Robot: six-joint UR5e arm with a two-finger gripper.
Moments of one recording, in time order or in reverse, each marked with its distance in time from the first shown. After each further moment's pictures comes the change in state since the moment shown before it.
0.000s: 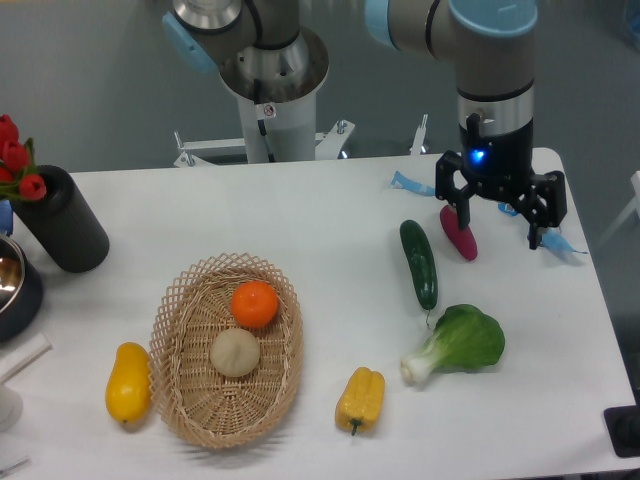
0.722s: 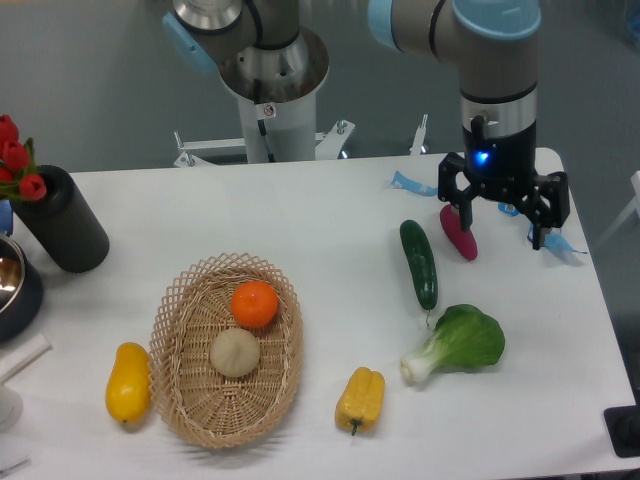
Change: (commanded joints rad) arm 0.018 -0.009 0.000 0.006 -0.038 -0.040
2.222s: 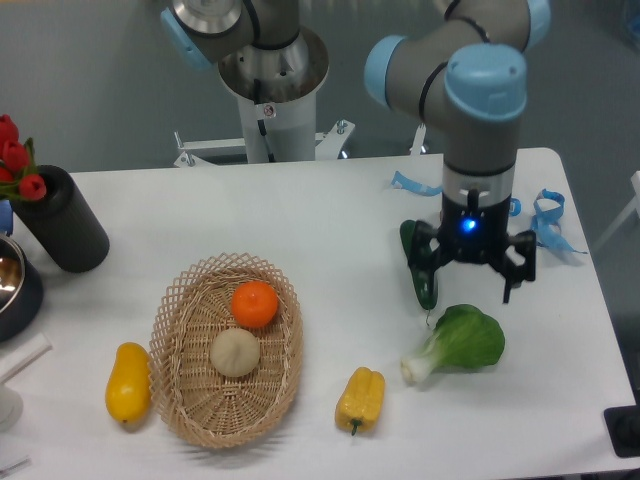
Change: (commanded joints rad) arm -0.109 -0.184 0.034 0.092 -0.101 -0.506
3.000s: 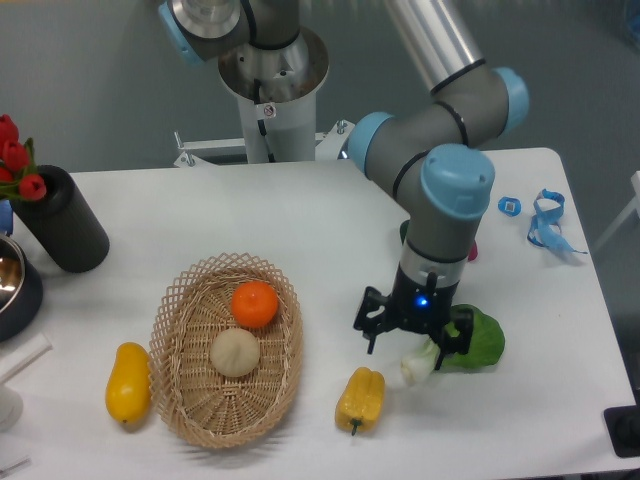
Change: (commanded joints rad) arm -0.066 -0.124 -0.011 0.009 -0.095 0.009
